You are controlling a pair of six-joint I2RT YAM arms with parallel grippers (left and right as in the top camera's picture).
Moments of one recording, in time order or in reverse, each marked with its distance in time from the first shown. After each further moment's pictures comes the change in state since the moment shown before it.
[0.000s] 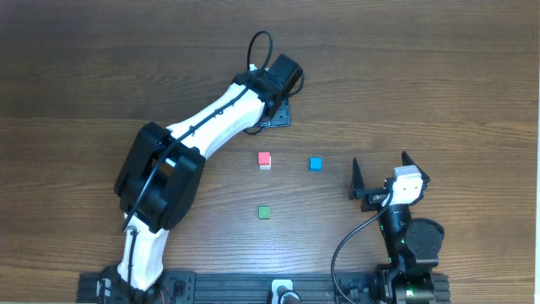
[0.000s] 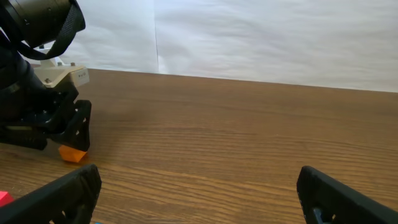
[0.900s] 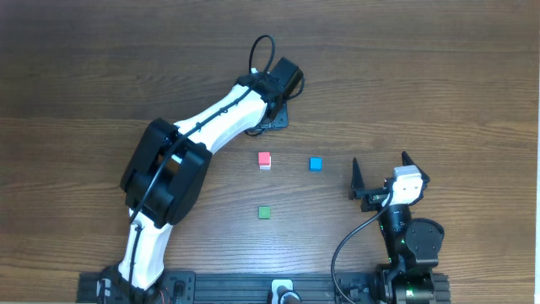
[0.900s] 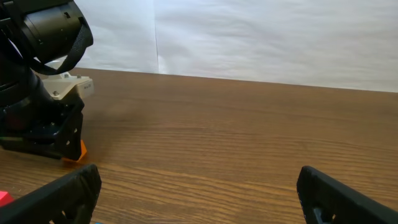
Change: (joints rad) left arm 0.000 0.043 0.000 0.018 0.010 0.003; right arm 0.000 0.000 0.000 0.000 0.000 0.000
